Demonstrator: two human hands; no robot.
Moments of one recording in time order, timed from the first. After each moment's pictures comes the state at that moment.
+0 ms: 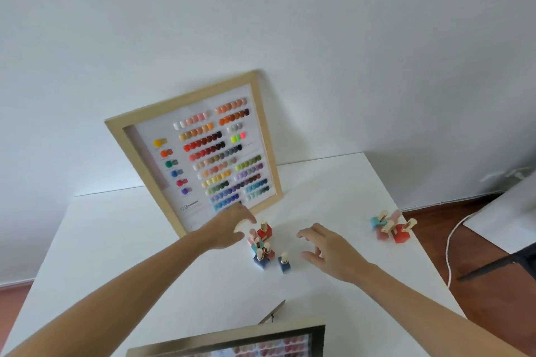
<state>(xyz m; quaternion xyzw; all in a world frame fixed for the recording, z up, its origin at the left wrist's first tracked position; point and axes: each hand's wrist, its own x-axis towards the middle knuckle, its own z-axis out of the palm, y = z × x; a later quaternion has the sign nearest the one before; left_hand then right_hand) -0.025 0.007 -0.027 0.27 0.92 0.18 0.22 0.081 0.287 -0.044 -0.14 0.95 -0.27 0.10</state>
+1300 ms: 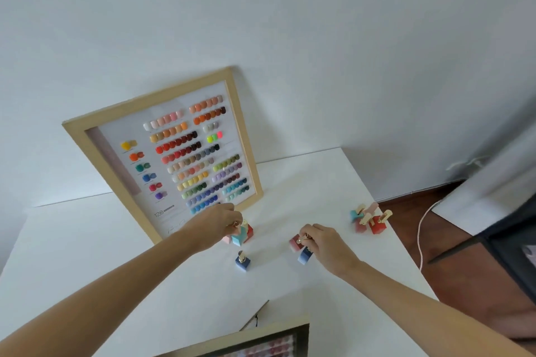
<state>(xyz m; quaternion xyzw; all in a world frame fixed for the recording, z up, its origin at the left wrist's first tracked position) -0.031 0.030 -0.007 0.37 0.91 0.09 0.15 0.086 0.307 -0.047 -0.02 0.96 -0.29 0.06</state>
